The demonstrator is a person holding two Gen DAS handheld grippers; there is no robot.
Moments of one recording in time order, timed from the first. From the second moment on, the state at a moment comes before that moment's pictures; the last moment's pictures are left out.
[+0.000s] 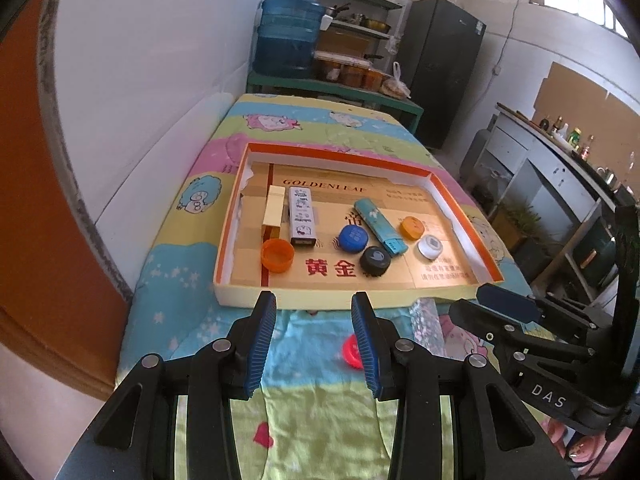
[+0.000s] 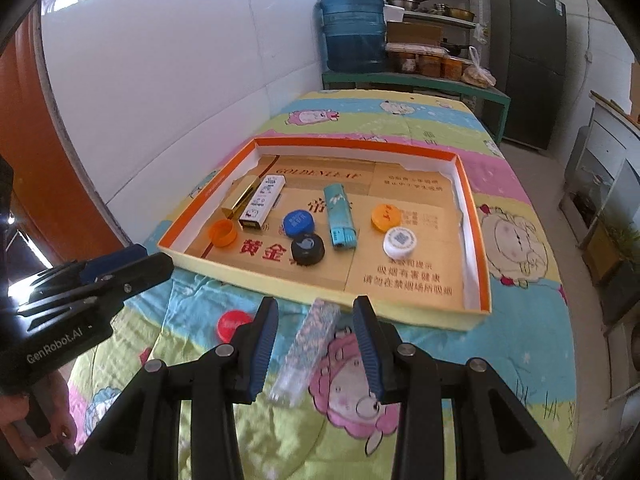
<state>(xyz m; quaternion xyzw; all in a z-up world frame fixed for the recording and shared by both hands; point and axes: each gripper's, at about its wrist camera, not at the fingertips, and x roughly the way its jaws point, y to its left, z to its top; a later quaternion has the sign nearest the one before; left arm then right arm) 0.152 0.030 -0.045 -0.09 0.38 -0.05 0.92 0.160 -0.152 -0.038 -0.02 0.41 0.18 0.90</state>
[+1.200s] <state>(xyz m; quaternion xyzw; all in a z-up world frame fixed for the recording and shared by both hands) 0.151 -0.014 -0.090 -0.03 0.43 -0.12 0.89 0.149 -0.143 -0.066 -0.01 0.44 0.12 0.89</state>
